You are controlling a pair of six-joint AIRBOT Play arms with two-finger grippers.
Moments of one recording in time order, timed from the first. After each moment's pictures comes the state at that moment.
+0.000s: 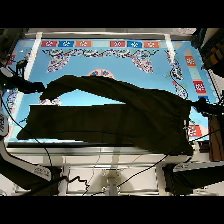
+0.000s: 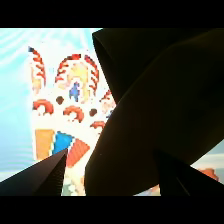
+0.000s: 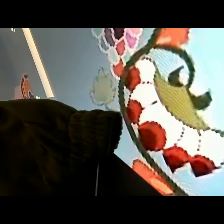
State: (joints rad) left arm 0.36 -1.81 1.59 1.28 -1.08 -1.07; right arm -0.86 -1.67 1.10 -0.61 1.05 0.83
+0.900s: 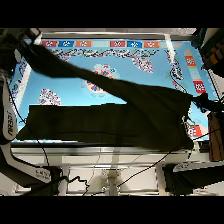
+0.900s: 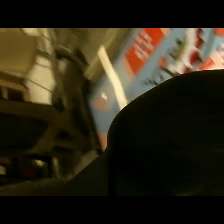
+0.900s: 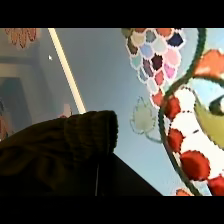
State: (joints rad) left arm 0.12 -1.71 1.84 1.85 -0.41 -0.74; right arm -0.86 -1.67 1.10 -0.42 1.04 0.84
